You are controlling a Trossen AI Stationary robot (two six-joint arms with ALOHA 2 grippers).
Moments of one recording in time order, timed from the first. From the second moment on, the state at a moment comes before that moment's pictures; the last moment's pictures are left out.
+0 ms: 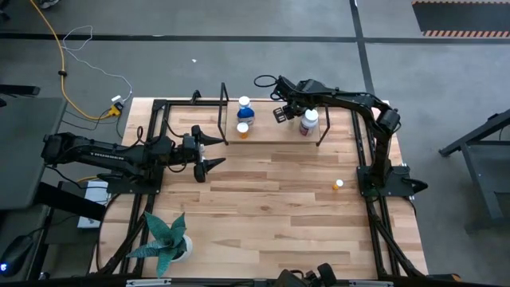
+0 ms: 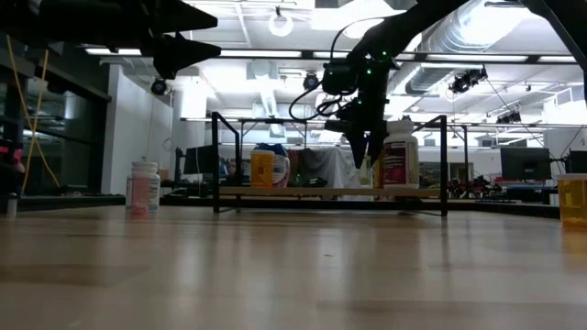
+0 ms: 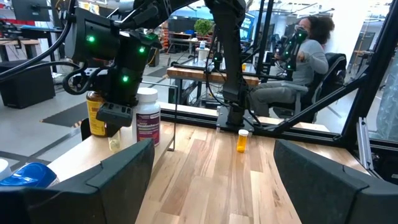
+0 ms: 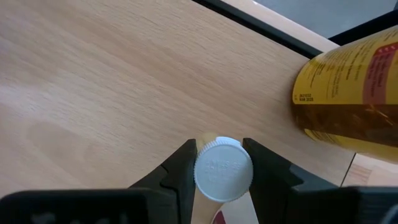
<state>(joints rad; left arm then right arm) 0.14 0.85 0.33 0.51 -0.16 -0.08 -0.59 1.92 1.55 -0.93 0.21 0.51</state>
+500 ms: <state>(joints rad) 0.14 0.85 0.33 0.51 -0.16 -0.08 -0.59 1.92 1.55 -0.92 0.21 0.50</state>
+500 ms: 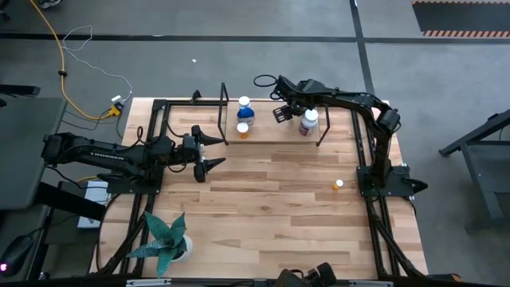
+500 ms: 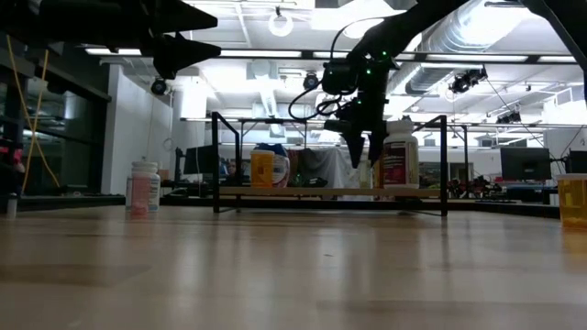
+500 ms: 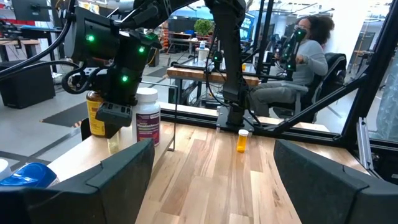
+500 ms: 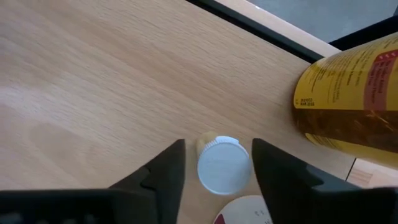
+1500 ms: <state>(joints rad) 0.14 0.85 0.33 0.52 -0.15 -0.10 -0.35 1.69 1.42 -0.67 0.14 0.16</state>
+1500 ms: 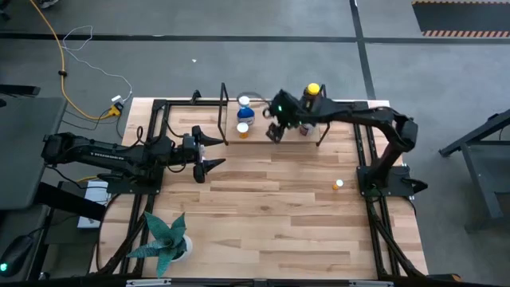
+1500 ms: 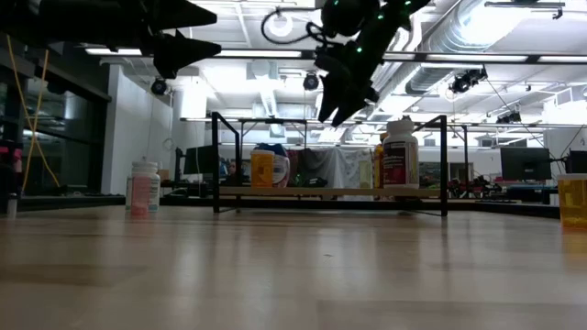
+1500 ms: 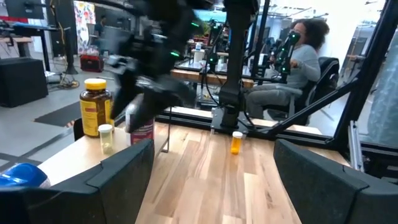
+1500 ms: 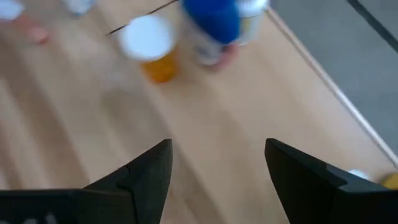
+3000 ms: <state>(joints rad) 0.14 0.85 0.33 0.52 -0.09 -0.08 0.07 1.14 0.59 0.37 0.27 0.11</state>
